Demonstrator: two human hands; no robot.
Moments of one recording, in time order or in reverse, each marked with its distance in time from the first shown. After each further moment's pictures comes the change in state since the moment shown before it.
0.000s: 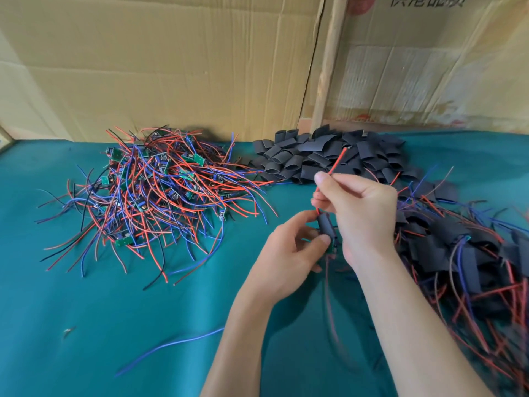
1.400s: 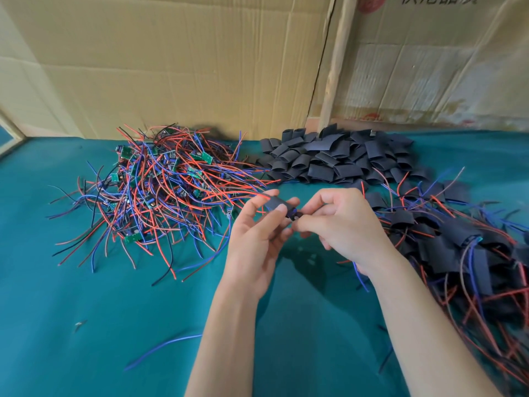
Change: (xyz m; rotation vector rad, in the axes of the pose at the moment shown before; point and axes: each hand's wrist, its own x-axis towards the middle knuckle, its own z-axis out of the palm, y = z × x) left_hand -0.005 0.013 -0.030 -0.715 0.317 -0.057; right_hand -0.007 -0.007 0.000 -0.513 -0.450 0.165
